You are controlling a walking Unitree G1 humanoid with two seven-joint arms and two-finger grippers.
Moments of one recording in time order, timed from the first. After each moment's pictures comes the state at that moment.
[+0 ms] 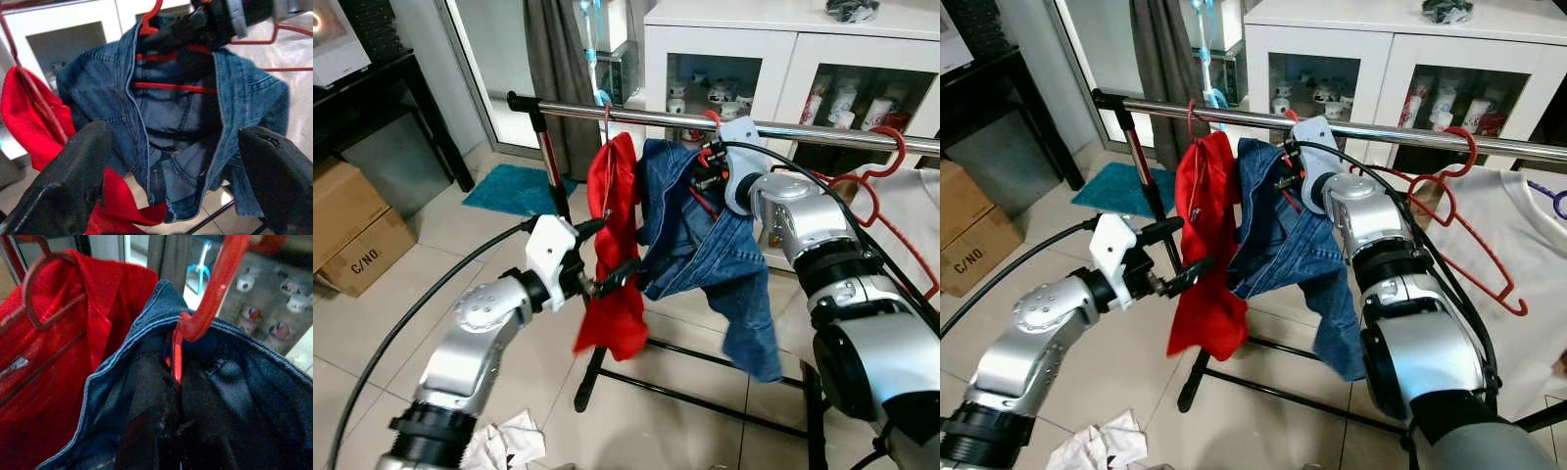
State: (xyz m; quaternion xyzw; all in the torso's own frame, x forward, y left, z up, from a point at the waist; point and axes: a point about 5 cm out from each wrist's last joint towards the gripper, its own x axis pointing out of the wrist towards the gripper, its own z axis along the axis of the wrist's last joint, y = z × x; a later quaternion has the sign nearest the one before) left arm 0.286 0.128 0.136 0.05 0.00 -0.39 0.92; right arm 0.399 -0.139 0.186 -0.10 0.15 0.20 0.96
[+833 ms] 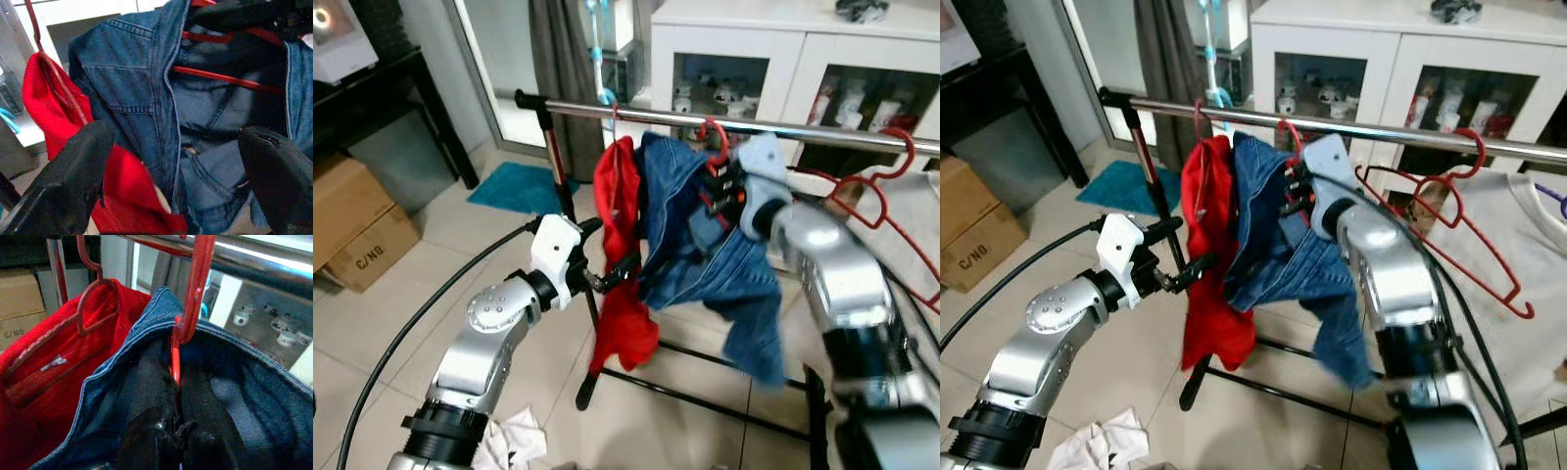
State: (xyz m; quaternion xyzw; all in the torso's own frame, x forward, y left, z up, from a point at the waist) left arm 0.288 0.125 0.131 0.05 0.01 -0.37 0.93; right arm 0.341 -0.144 0.186 -0.11 0.07 0.21 0.97
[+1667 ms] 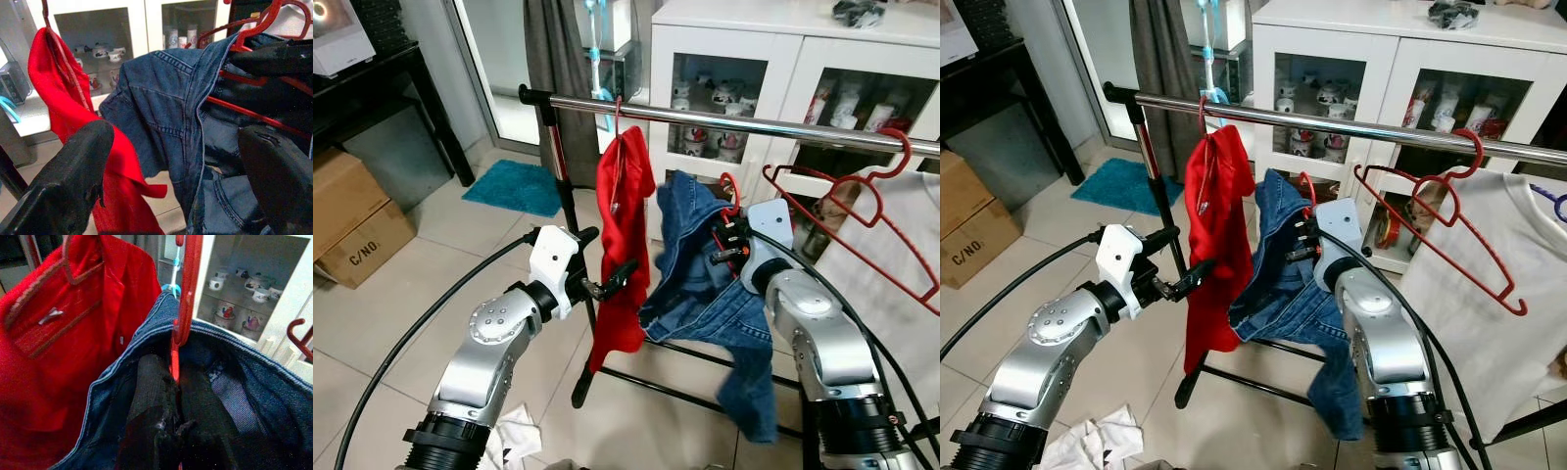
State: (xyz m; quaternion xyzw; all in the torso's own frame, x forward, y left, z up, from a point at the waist) left arm 0.282 0.126 0.119 0.03 0.02 -0.35 0.94; right arm 0.305 -0.148 0.130 -0.06 0.10 0.13 0.98
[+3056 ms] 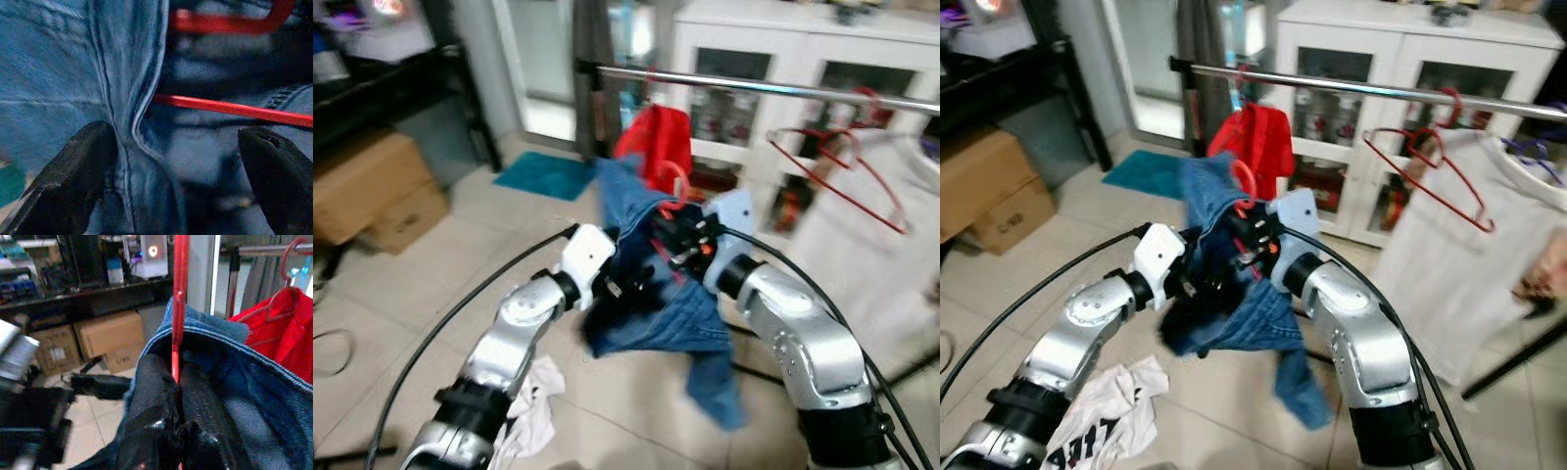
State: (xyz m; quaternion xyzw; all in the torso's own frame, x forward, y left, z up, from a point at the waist) left arm 0.307 0.103 0.107 0.13 0.04 -0.38 0.91; right arm 0.285 -0.095 0.164 0.03 0.04 0.33 0.94
